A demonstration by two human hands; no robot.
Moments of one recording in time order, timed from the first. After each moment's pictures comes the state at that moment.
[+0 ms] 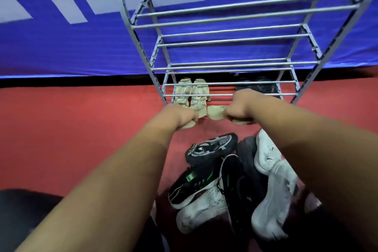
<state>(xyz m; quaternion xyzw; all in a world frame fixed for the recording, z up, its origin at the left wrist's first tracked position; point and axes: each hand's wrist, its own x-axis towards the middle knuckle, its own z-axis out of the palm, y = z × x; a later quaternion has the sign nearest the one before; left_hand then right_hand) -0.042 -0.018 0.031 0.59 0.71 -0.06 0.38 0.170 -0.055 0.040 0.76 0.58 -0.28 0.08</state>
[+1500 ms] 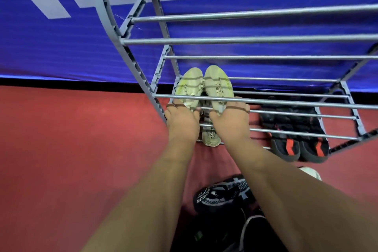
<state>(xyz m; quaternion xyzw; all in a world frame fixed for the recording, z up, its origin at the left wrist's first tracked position) -0.028 0.150 -0.105 0.66 0.74 0.08 0.07 0.105 0.115 -0.104 0.81 0.49 -0.17 -0.25</state>
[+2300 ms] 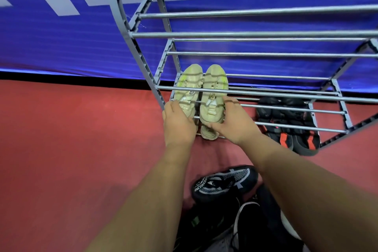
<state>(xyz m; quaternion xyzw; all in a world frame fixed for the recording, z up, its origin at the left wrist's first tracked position) -0.046 0.097 -0.094 0.65 0.70 0.28 0.14 0.136 0.079 -0.089 0.65 0.65 -0.27 -0.27</state>
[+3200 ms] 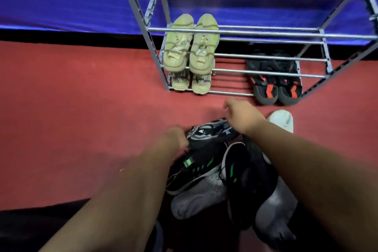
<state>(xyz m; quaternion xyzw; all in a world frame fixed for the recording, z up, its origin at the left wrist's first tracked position) -0.094 -0.038 -0.156 0.68 0.61 -0.20 0.36 0.150 -0.052 -0.125 0.72 0.63 -0.29 -0.05</state>
